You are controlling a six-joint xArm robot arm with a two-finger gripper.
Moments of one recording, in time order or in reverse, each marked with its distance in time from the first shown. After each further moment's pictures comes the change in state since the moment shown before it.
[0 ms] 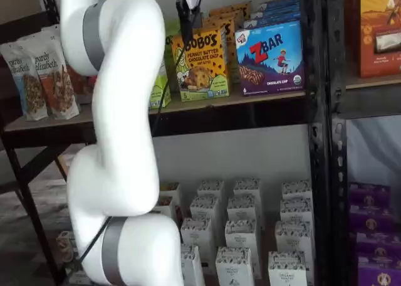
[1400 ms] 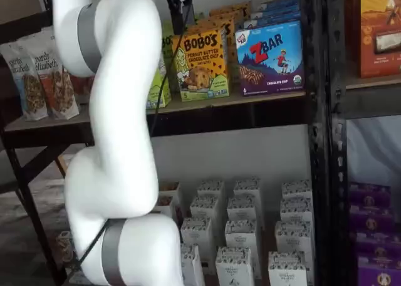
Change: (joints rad) arm 0.035 -0.031 -0.027 -0.001 0.028 0.037
